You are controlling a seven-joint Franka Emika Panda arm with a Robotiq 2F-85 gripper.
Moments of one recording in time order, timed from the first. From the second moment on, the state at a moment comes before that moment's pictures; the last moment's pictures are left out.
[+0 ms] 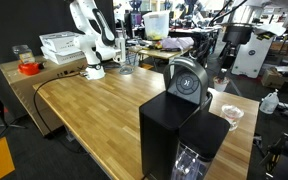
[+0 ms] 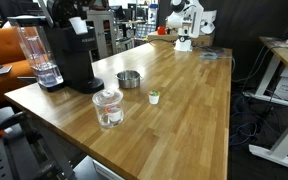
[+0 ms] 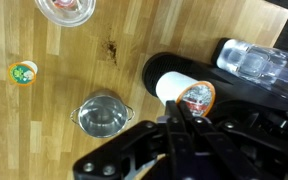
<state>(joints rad) 0.13 -0.27 -0.03 -2.43 0.25 2.17 -0.51</state>
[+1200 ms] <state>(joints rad) 0.11 -0.12 -0.08 -2.42 0.29 2.20 -0.64</state>
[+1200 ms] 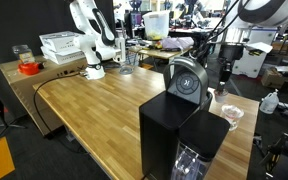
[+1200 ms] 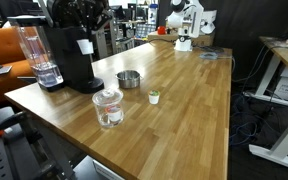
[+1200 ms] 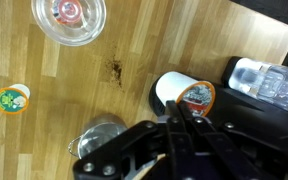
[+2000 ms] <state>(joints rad) 0.11 -0.08 -0.07 -2.42 0.31 2.19 -0.70</state>
